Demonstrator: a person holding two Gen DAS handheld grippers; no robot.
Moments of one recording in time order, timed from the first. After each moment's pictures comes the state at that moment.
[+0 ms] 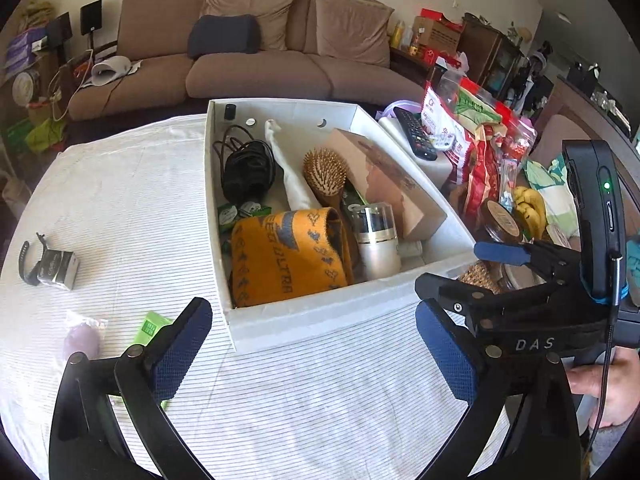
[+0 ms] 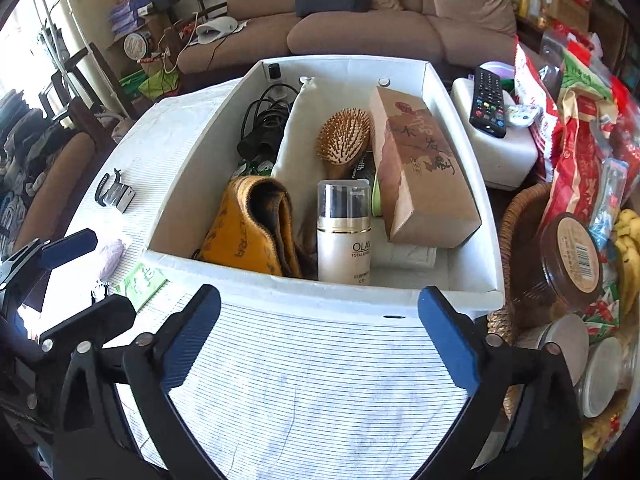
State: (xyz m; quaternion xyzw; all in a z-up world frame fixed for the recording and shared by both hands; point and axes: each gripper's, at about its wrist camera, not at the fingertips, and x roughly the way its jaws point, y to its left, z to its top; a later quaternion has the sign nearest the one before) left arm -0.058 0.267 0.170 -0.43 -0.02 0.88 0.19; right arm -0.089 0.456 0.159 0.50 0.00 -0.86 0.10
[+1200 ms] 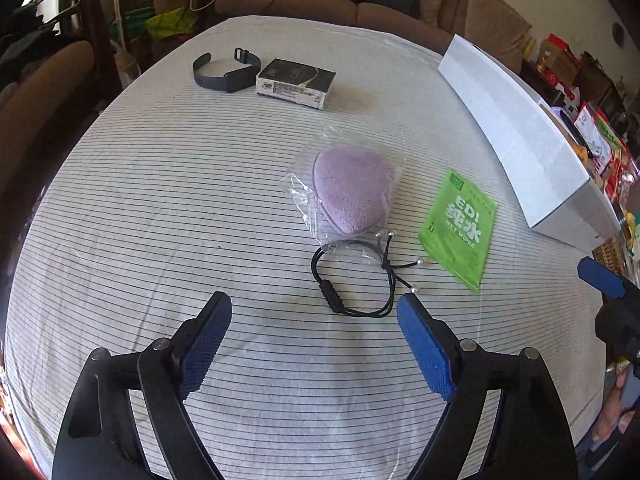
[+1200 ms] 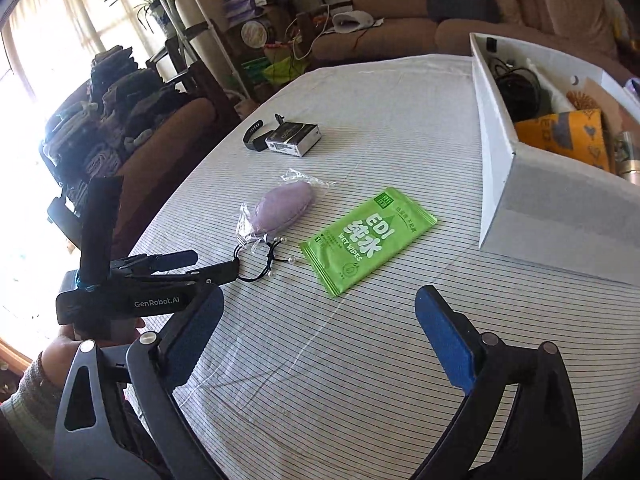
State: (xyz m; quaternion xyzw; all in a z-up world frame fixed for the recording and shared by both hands) left arm -0.015 0.001 0.013 -0.50 -0.10 0.86 0.03; right arm 0.003 0.232 0.075 0.44 -0.02 -0.85 0.28
